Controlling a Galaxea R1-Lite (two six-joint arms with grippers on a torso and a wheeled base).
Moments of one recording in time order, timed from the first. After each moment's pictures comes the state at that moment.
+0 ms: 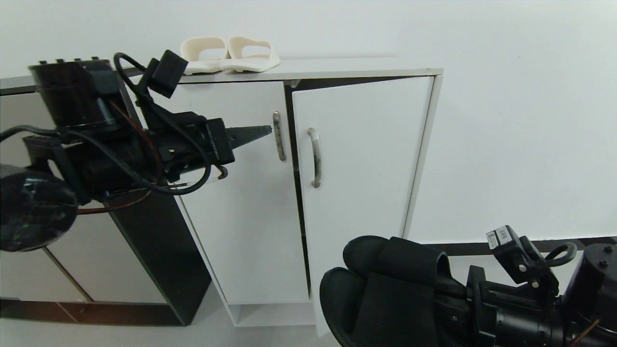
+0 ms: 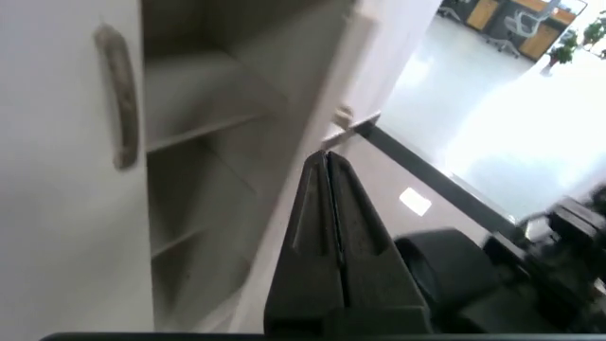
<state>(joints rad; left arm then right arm) -0.30 1.59 -1.02 -0.57 -0.54 -0.23 0.67 1.65 -0.20 -1.37 0.48 0.13</state>
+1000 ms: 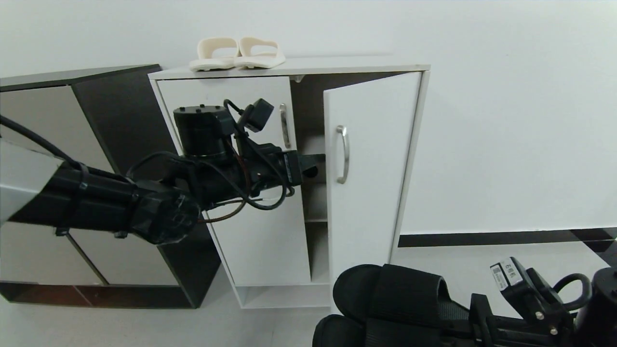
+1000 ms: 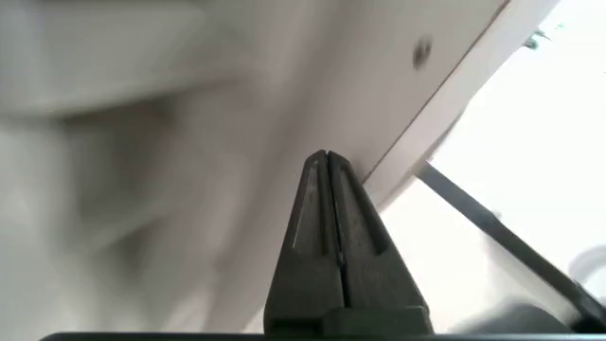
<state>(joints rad) -0.44 1.86 -1.09 -0.74 -0.54 -0.27 0.73 1.62 -0.12 -1.37 0.53 0.09</state>
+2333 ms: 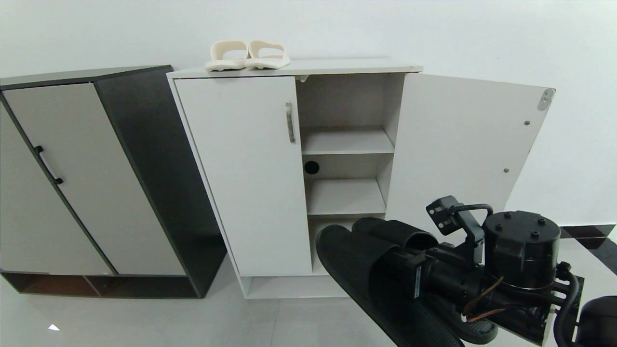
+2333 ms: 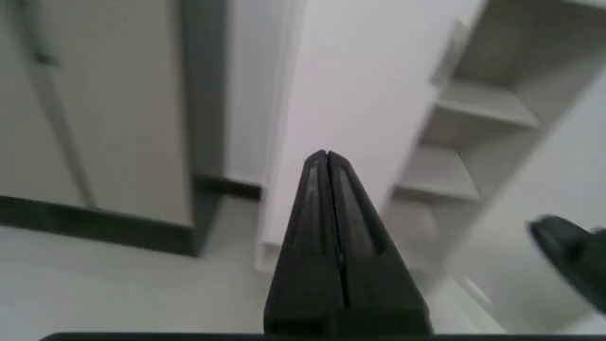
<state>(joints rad) -0.18 0.52 -0.54 0.09 0.39 -0.11 0.77 1.73 -0.53 -0.96 -0.03 0.28</state>
